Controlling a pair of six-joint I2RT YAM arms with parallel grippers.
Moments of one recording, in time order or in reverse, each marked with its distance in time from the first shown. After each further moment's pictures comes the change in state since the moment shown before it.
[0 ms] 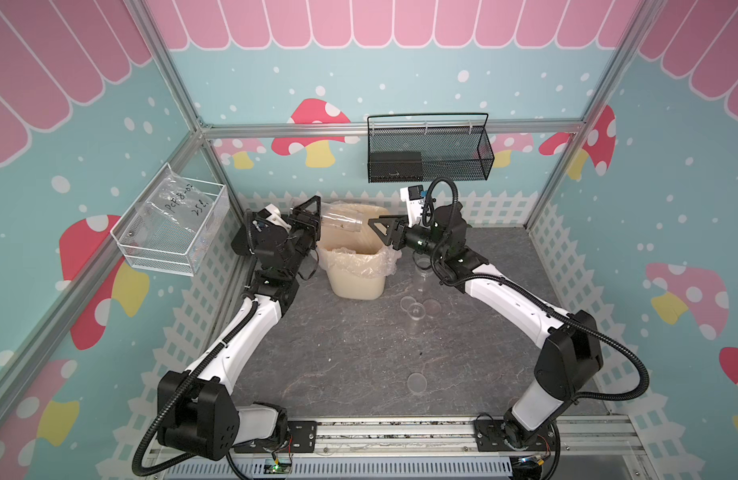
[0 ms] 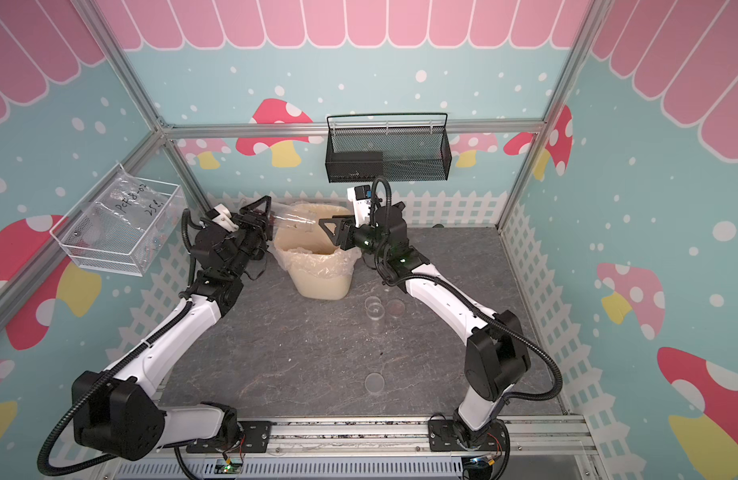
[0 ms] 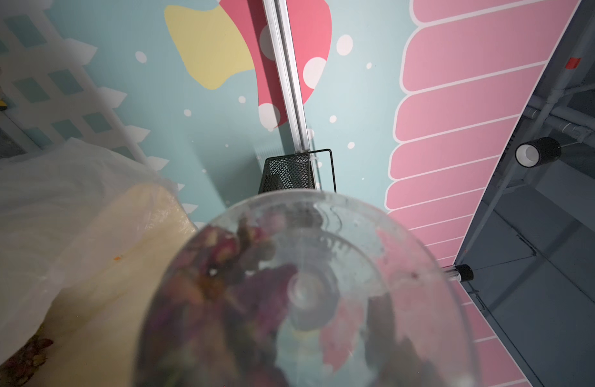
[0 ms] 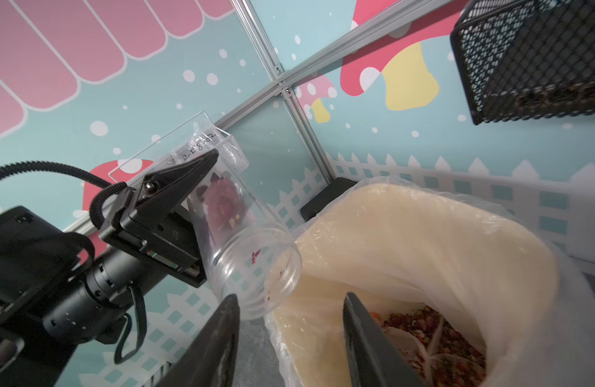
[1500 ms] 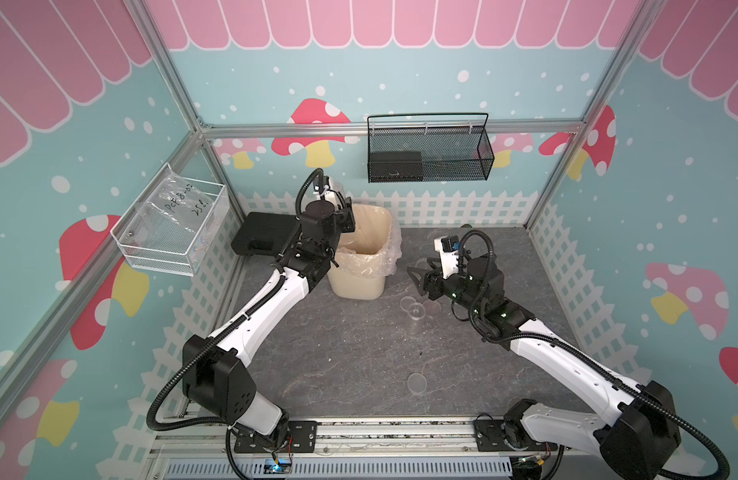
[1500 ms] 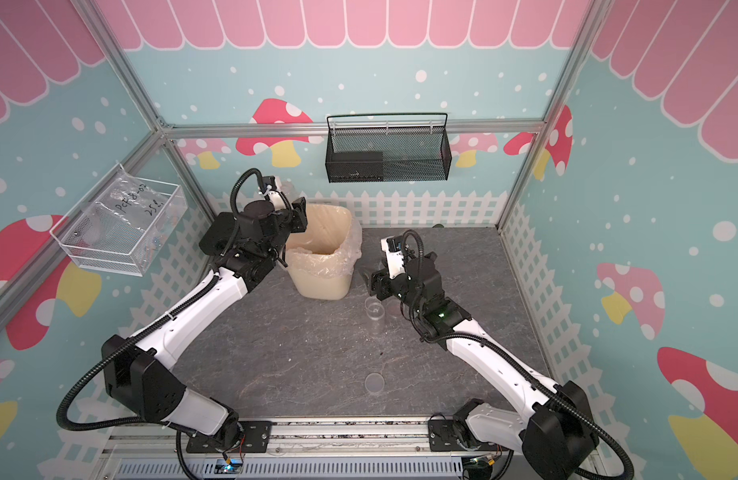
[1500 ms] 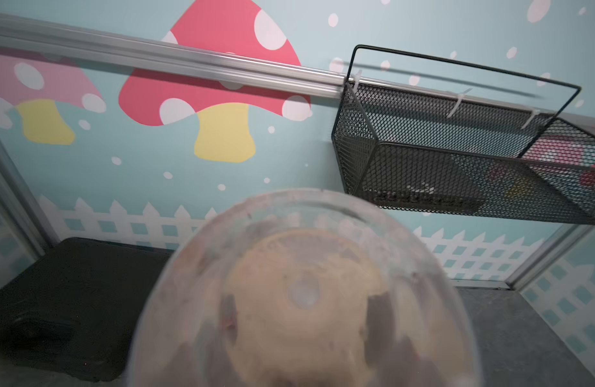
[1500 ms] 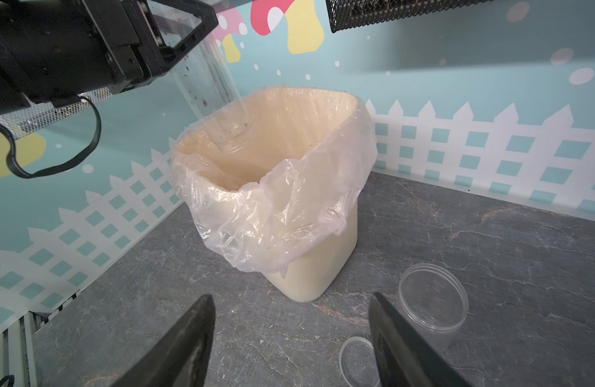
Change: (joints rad) left arm -0.228 0.204 0.329 -0.355 -0.389 1.112; right arm 0.000 -0.469 -0.539 -0.135 0.271 -0.267
